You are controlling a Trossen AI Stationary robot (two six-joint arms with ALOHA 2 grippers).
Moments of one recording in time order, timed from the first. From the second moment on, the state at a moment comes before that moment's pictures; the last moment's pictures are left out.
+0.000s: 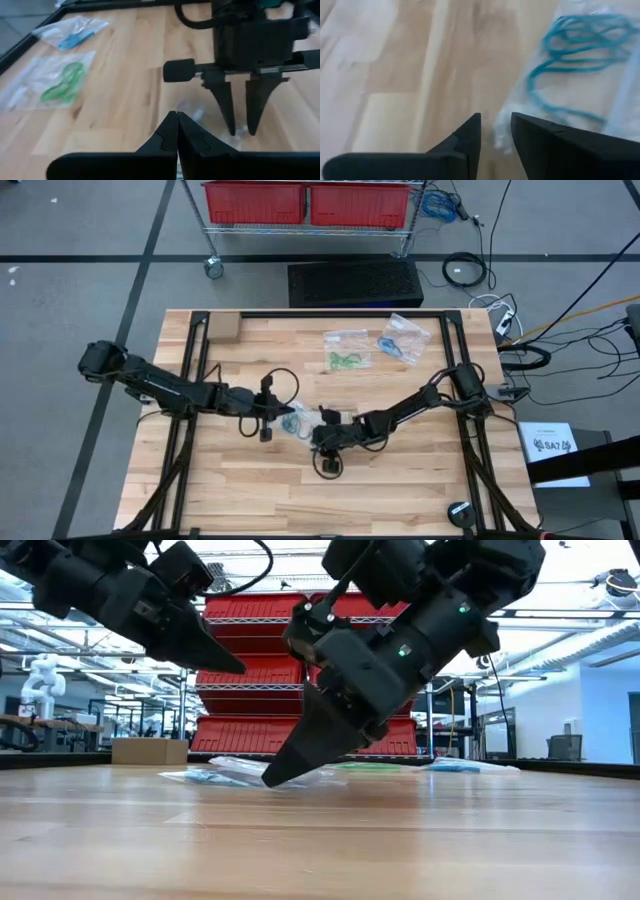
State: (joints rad) left arm -0.18 1.20 0.42 0.36 -0.21 -0.02; right arm 0.25 2.06 1.12 0.22 0.13 0.27
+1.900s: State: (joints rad) left arm -0.33 1.20 0.18 0.81 -0.19 -0.01; right arm 0.06 2.02 1.34 -0.29 0.35 0.07
